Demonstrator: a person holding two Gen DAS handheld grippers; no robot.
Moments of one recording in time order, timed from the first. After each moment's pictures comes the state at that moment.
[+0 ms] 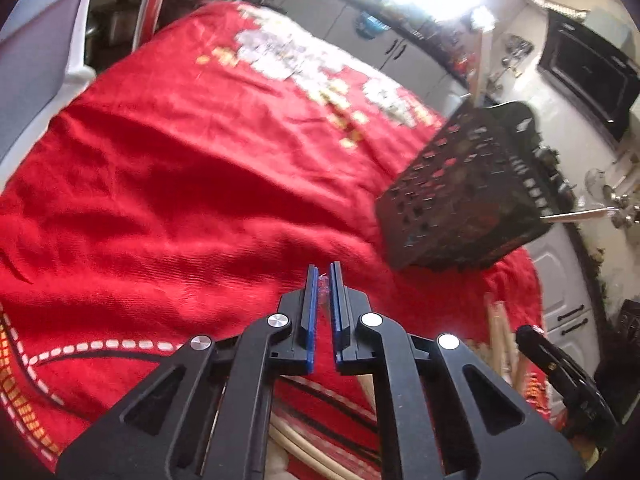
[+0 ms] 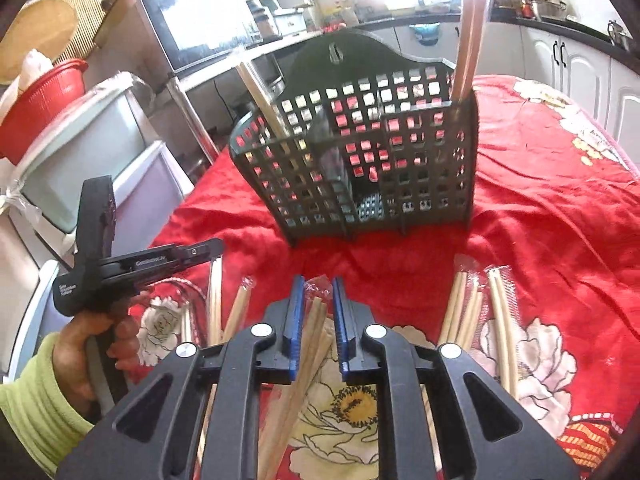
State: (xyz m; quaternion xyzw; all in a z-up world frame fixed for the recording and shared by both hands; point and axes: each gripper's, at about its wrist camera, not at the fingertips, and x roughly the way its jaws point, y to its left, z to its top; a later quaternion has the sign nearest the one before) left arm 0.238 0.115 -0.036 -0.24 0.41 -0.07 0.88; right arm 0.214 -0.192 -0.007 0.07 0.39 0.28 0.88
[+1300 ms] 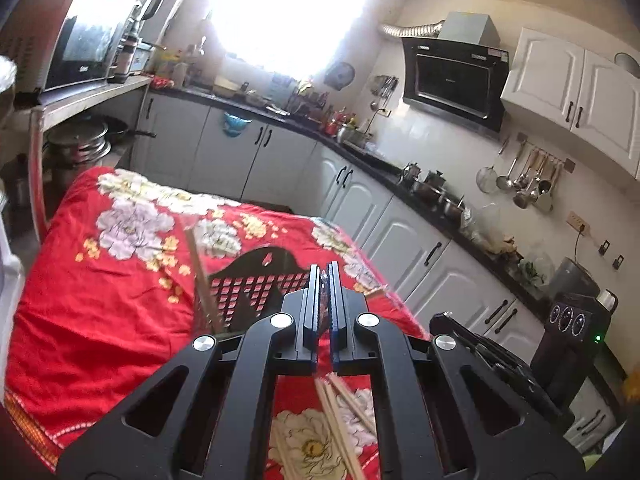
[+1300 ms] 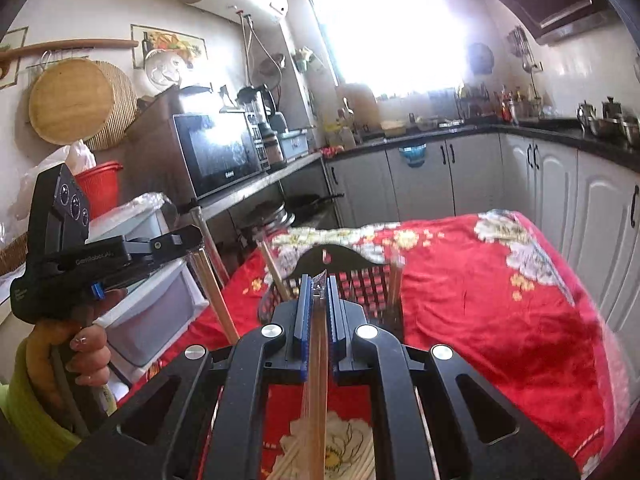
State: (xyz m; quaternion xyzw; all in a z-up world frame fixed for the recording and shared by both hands) left arm 0.204 0.025 0.148 -0.17 0.23 -0.22 0.93; right arm 0.176 -0.255 0.115 0.09 0.18 0.26 0.94
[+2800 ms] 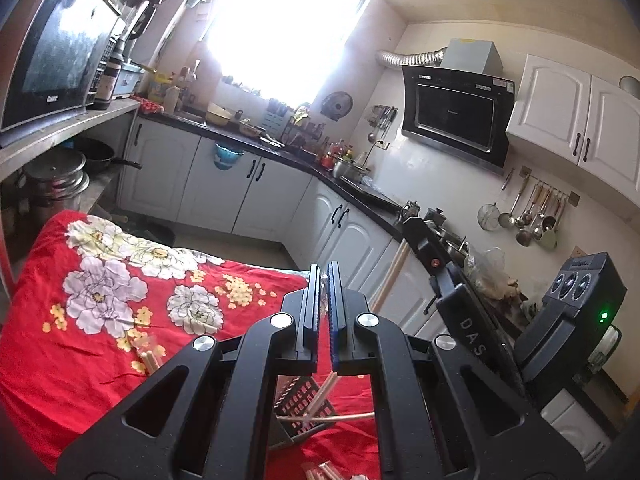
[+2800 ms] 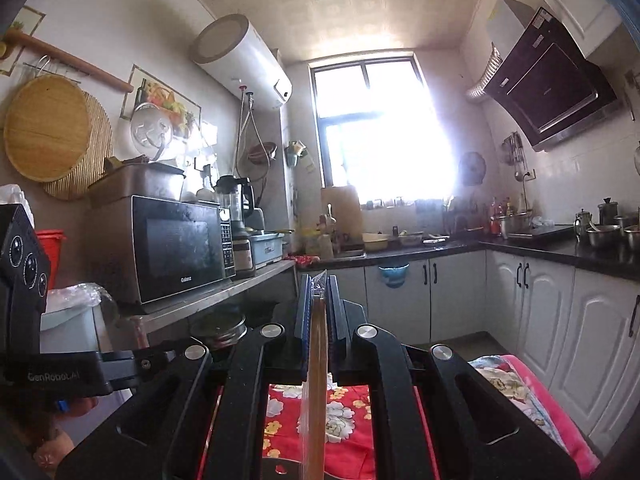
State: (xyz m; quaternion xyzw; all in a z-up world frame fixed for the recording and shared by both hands) left arm 0.304 0.010 0.184 -0.19 0.18 -0.22 0.94; right arm 0.305 -0.212 0.182 0.06 -0.01 0.19 0.98
